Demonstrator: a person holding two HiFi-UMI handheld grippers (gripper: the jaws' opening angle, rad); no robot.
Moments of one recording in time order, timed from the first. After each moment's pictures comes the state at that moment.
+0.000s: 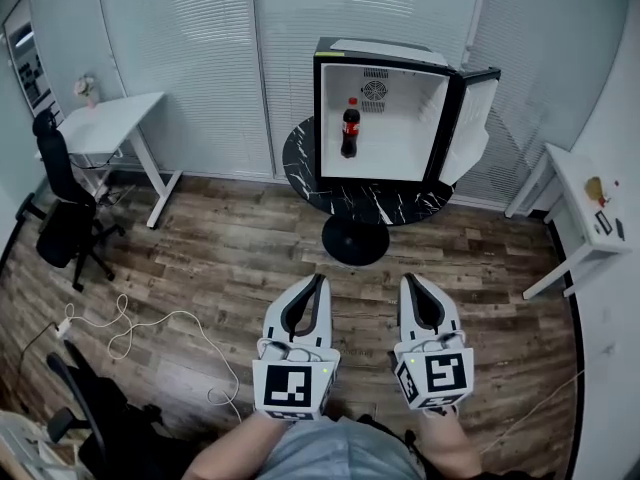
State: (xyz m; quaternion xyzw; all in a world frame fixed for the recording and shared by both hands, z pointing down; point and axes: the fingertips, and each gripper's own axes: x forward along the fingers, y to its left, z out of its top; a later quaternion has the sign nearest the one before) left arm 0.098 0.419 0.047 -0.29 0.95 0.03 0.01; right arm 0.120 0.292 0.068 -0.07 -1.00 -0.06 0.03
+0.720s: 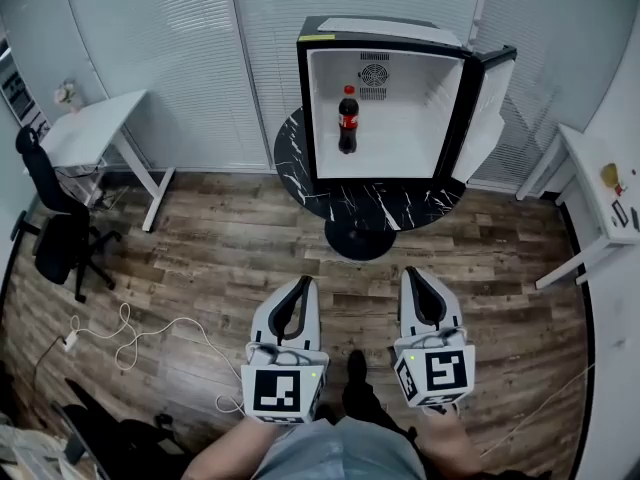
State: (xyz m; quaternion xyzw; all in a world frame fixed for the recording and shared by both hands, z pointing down) left arm -0.031 0.403 0.096 -0.29 0.95 0.00 -0.03; right arm -0.007 0.259 0.110 -0.05 -1.00 -0.03 0.05
